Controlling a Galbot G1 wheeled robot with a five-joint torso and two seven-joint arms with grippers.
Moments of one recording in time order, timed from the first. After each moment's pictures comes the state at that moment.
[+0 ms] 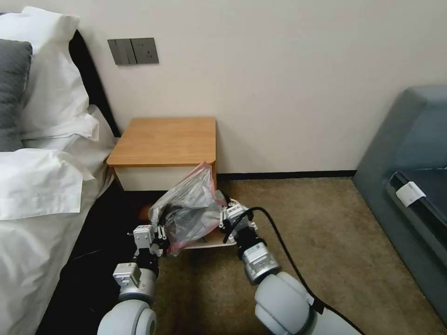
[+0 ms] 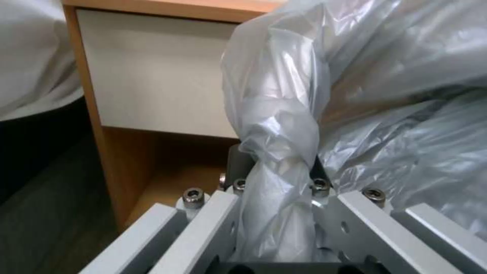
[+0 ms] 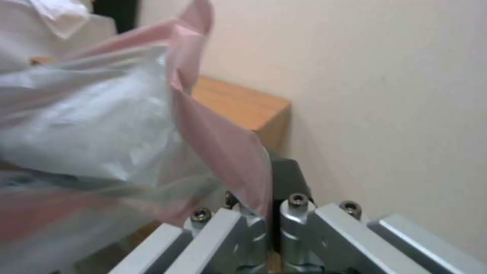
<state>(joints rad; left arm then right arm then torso) 1.63 -1.53 -0.53 -2.15 -0.14 0.11 -0.05 -1.14 1.12 -0.19 2.13 0.02 -0.30 0.41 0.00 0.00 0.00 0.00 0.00</state>
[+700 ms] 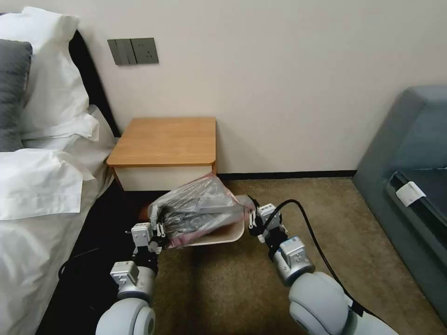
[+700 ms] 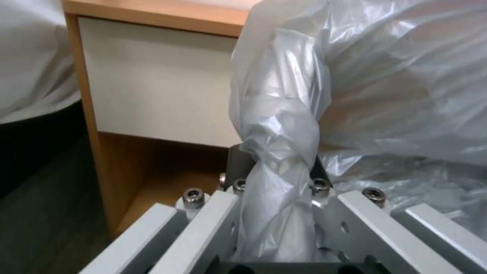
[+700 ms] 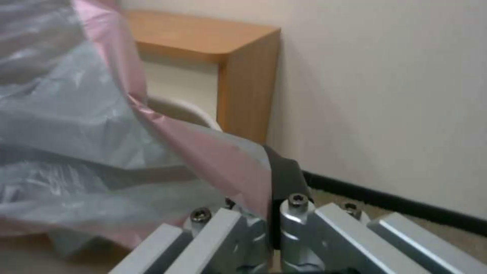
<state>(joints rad) 1.63 -1.53 -0.54 -2.17 -0.19 0.12 -0.05 -1.25 0.97 -0.04 2.25 0.34 -0.39 0.42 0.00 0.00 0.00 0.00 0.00</state>
